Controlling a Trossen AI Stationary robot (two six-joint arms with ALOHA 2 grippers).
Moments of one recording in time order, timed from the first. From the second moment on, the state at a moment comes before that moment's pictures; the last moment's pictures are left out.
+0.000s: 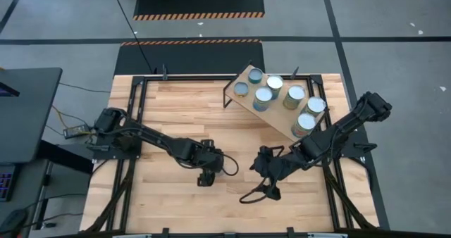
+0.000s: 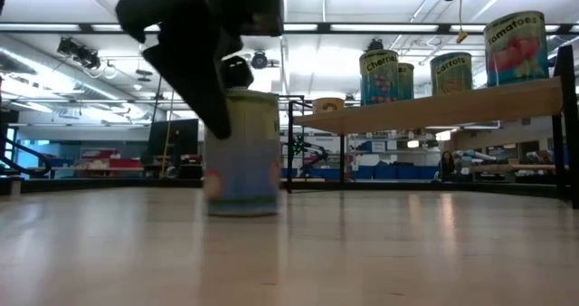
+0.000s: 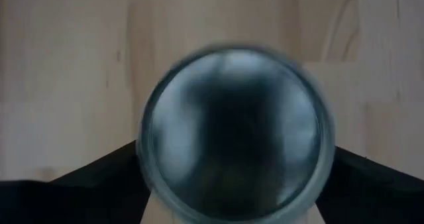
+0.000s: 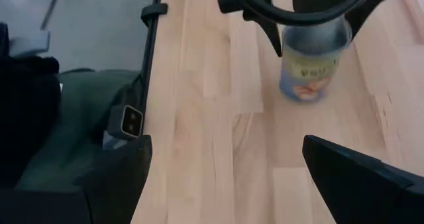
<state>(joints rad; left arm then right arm) -0.31 1.80 1.26 -0.62 -0.15 -0.23 0.52 1.46 1.18 -0.49 0.16 0.55</state>
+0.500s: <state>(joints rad) -0.37 1.69 1.32 -0.82 -0.20 -0.31 0.48 1.49 1.13 -0.20 0.17 0.34</state>
